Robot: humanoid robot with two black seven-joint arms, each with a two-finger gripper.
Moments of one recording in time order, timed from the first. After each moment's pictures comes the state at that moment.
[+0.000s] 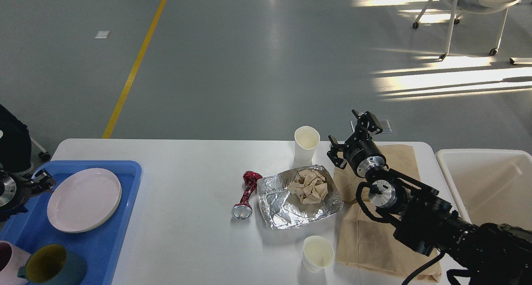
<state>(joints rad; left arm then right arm) -1.07 0.71 0.67 -0.60 0.09 -0.32 0.22 0.74 -0.07 0.38 0.51 0.26 0.13 0.40</state>
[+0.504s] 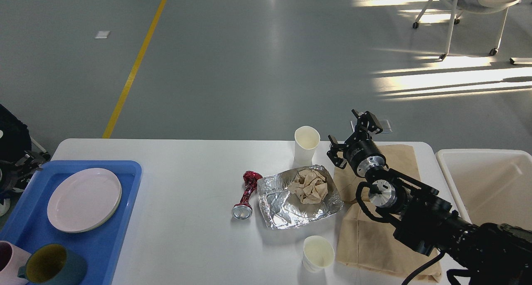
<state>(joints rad) -1.10 0.77 0.57 -0.55 0.08 -0.28 0.22 0.74 -0.07 0.38 0.51 0.26 0.13 0.40</state>
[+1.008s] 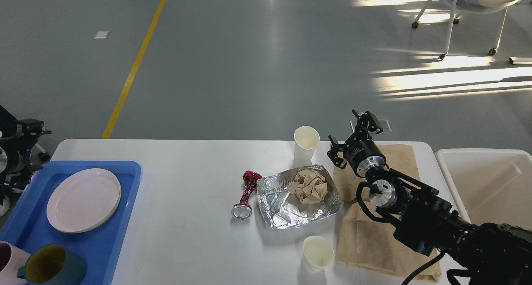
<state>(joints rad) -0.84 0.77 -0.27 -0.53 0.07 -0.27 0.21 0.74 -0.07 0.38 0.51 0.26 0.13 0.40</state>
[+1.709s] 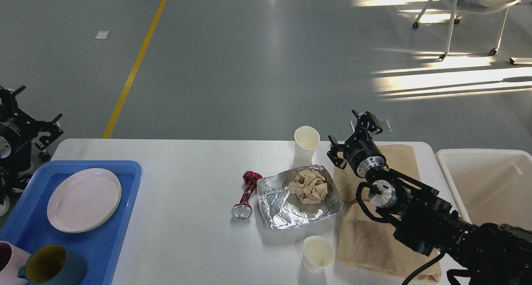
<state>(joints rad) -0.64 0.58 -1.23 -0.52 -0.10 -0.31 0.19 0.74 -0.07 0.38 0.51 0.26 0.13 0.40</state>
